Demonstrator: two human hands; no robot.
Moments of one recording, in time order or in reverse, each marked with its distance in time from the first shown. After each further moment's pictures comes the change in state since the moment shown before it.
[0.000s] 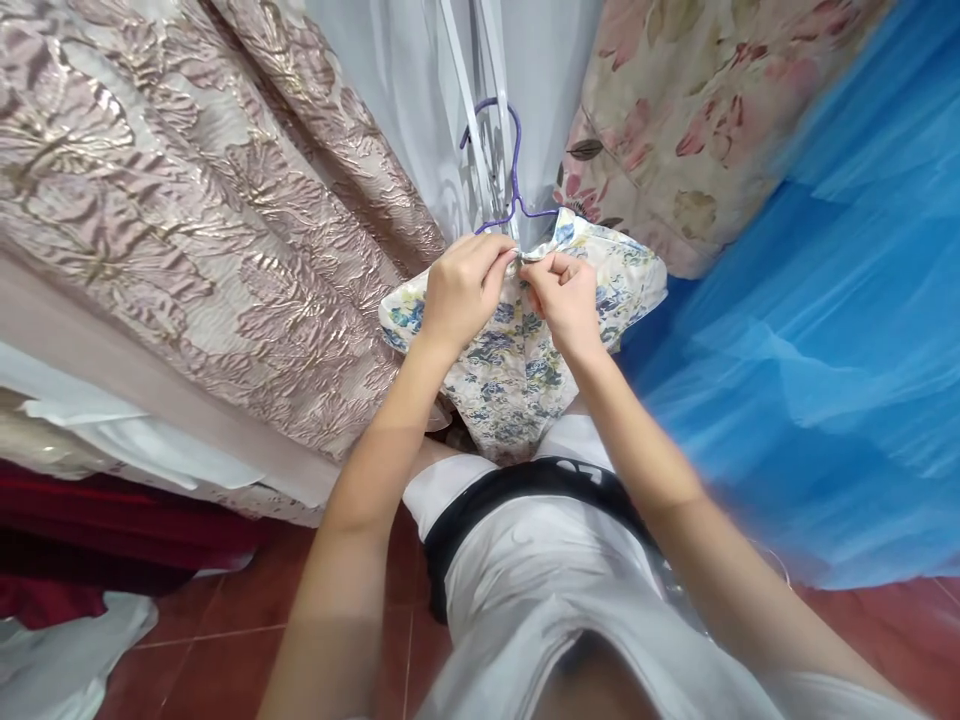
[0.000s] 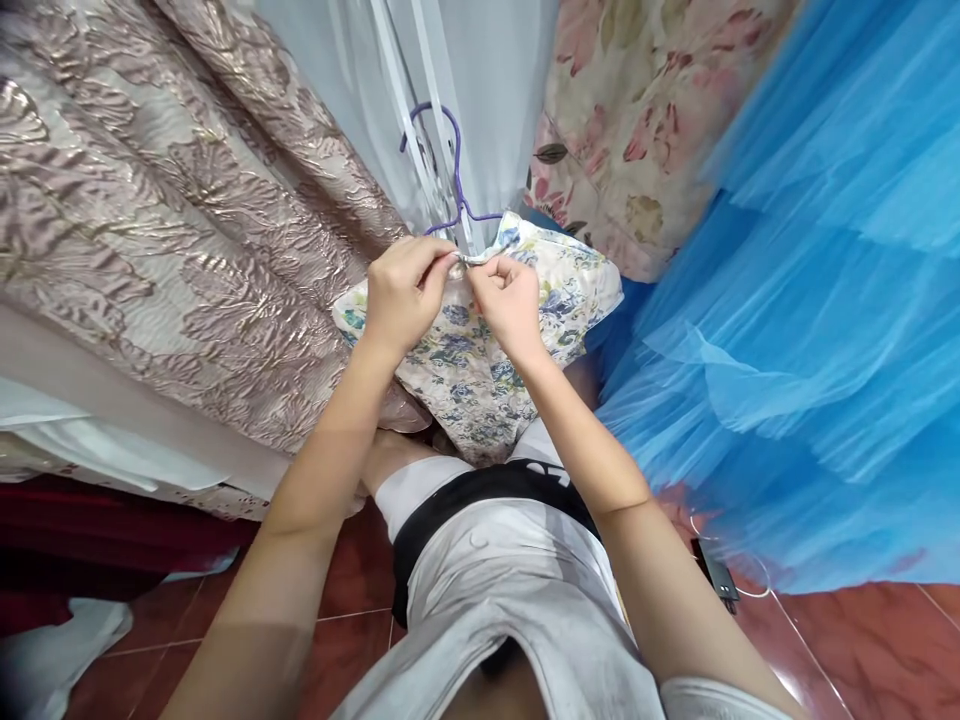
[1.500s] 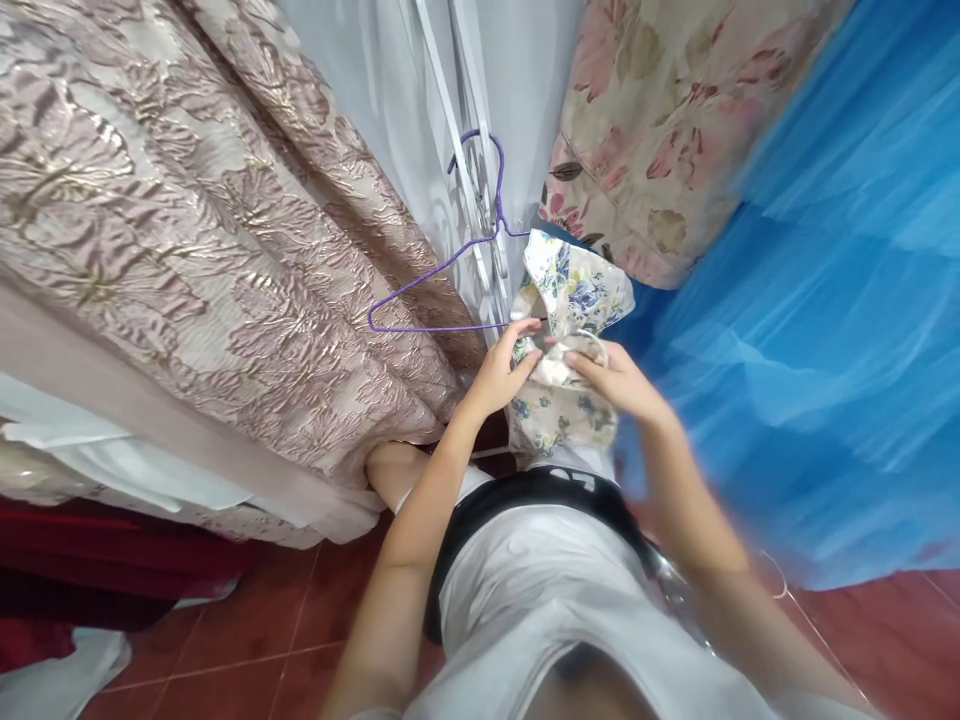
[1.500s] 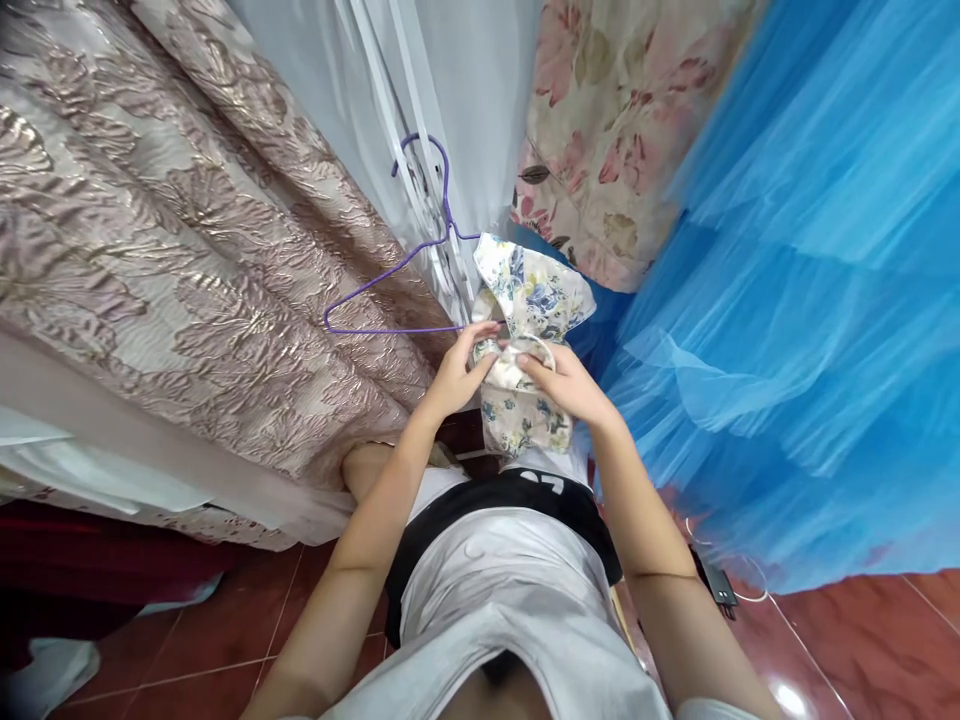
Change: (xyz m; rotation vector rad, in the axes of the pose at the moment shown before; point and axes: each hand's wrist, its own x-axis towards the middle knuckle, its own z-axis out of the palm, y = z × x) left_hand -0.086 0.010 0.074 -0.461 -0.179 -0.177; right_hand -0.065 0.013 -0.103 -0.276 -0.313 0.070
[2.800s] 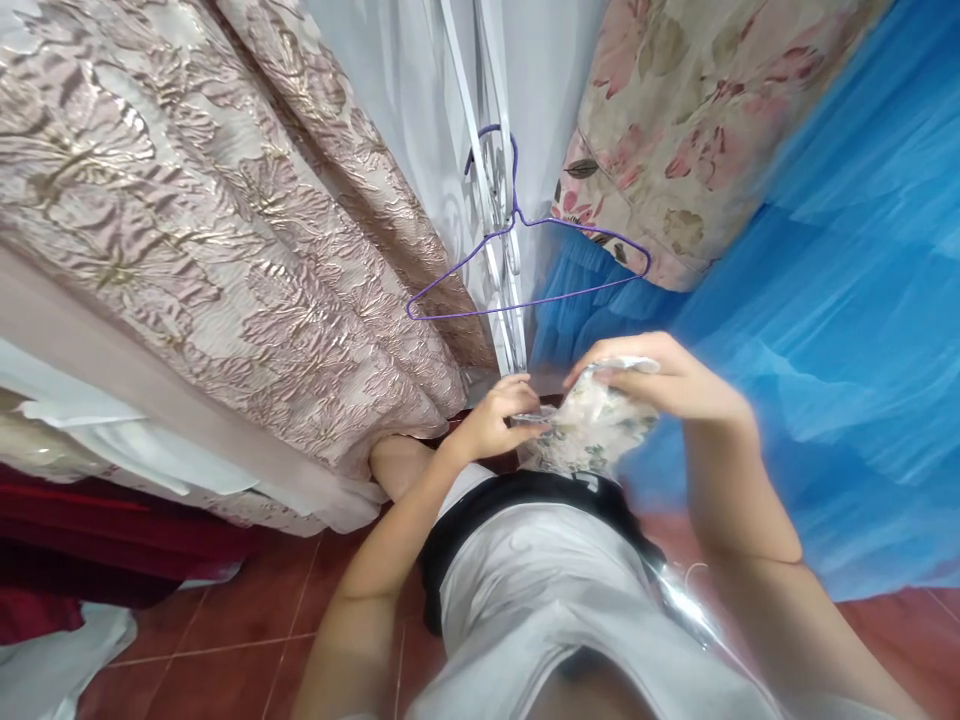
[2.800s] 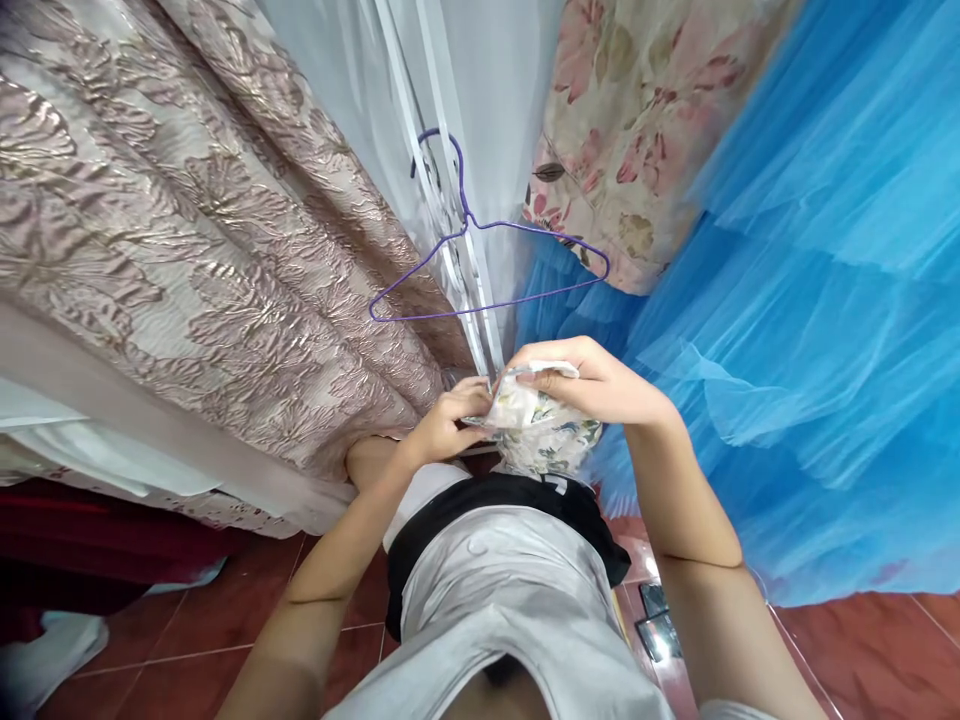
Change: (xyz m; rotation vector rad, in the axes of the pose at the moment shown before) left_hand -0.057 0.028 -0.015 0.066 -0.266 0.108; right_hand -0.011 -0.087 -0.024 -0.086 -0.383 -0.130
